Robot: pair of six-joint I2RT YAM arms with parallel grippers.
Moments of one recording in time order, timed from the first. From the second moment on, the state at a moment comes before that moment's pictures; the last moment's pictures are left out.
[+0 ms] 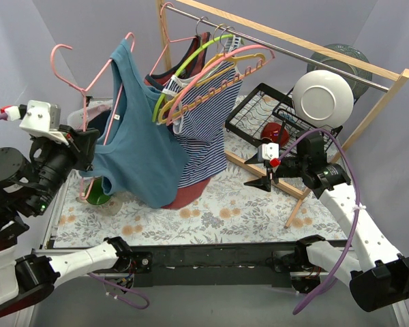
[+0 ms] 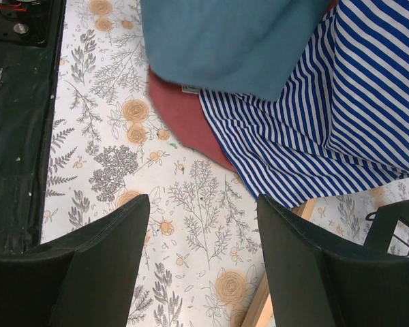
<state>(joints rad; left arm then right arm) -0.84 0.90 1.92 -1.08 -0.56 -0.11 0.33 0.98 0.92 -0.55 -1.04 -0.81</state>
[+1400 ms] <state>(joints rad) -0.91 0.95 1.63 -0.94 -0.60 -0.06 0.29 0.96 0.87 -0.51 -1.09 -0.77</state>
